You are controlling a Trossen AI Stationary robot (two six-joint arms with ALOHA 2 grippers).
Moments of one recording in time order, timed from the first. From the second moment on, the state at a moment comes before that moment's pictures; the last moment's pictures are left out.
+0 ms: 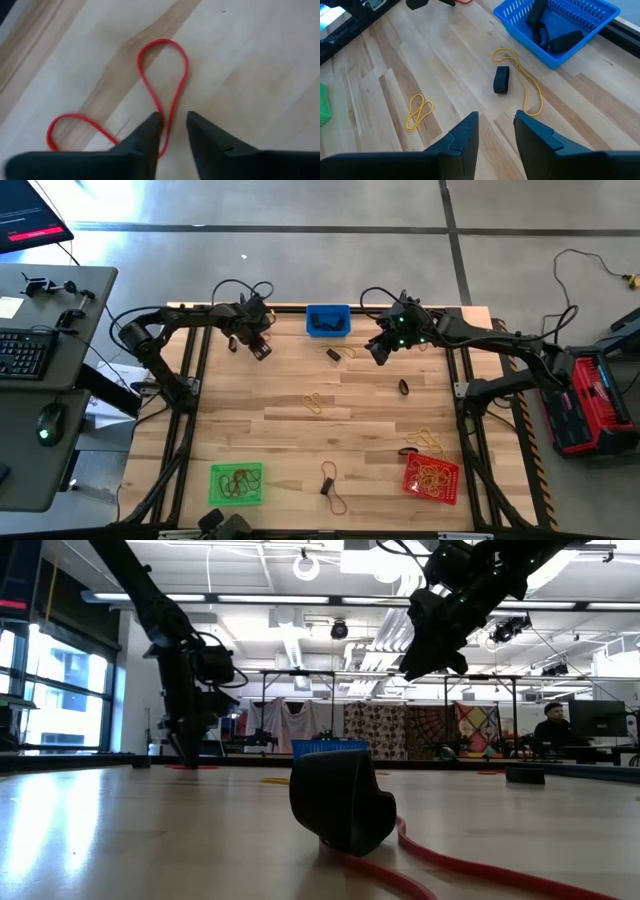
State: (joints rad) left arm 0.82 1.70 0.84 -0.49 -0.04 0.16; right arm -0.49 1.28 0.91 -0.40 -0.18 0.28
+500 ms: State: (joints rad) left arm 0.74 1.55 0.94 -0.69 0.04 0.22; right arm -0.49 1.28 0.91 -0.38 -0.19 0.17
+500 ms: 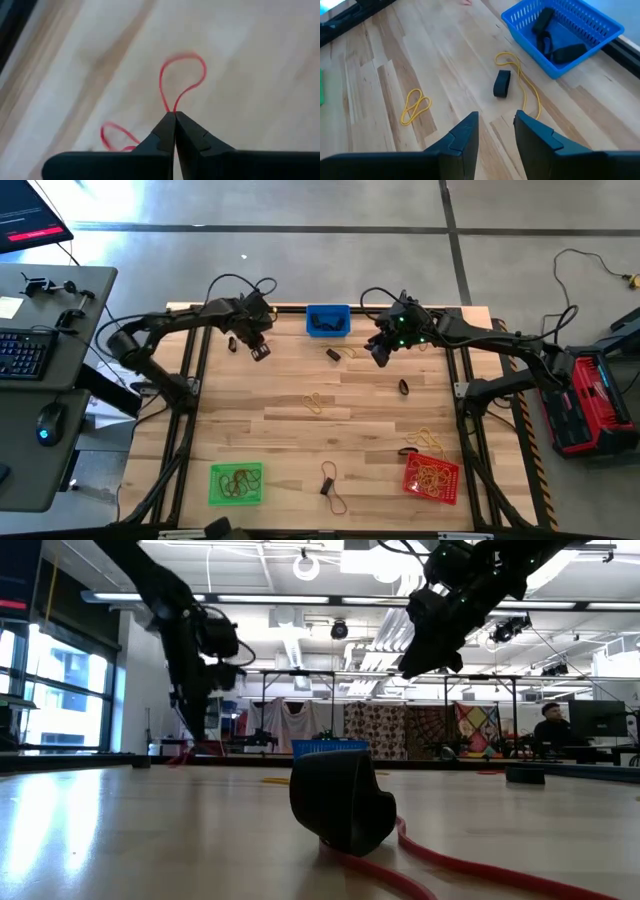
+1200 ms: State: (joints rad) left arm 0.29 1.09 1.05 -0.99 0.08 -0.21; right arm -0.49 1.28 0.91 -0.38 -0.31 -0.06
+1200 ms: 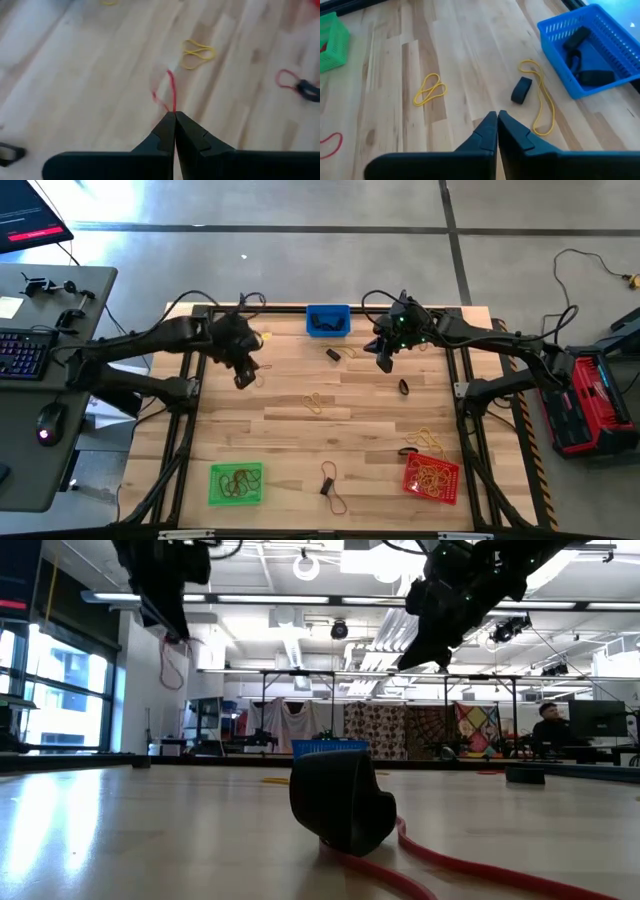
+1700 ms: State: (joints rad) left arm -0.18 1.06 1.05 -0.98 0.07 -0.44; right arm -0.42 1.28 0.91 -0.35 -0.27 -0.02
